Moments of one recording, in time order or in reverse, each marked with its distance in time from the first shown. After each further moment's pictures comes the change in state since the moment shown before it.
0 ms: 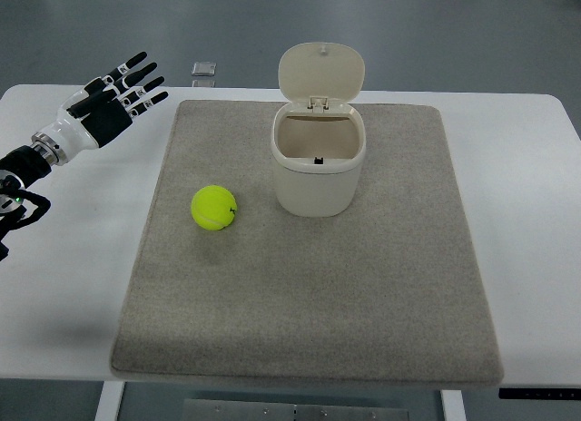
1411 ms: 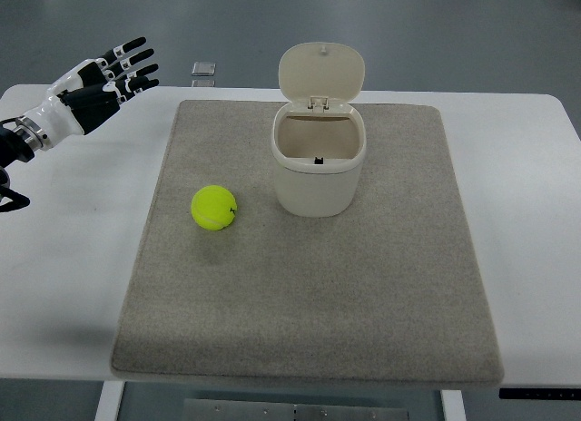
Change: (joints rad) left arm -0.011 0.077 -0.044 -0.073 0.429 0.000 -0.195; right arm 0.000 0.000 0.000 0.000 0.000 0.000 0.000
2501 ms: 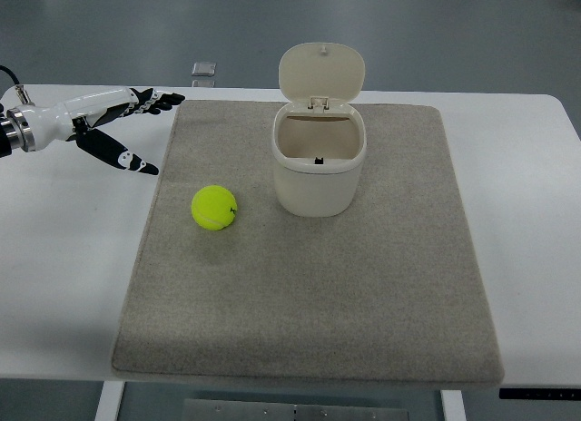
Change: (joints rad) left arm 0.031 0.215 0.023 -0.405 0.958 0.158 -0.159; right arm 0.000 0.000 0.000 0.000 0.000 0.000 0.000
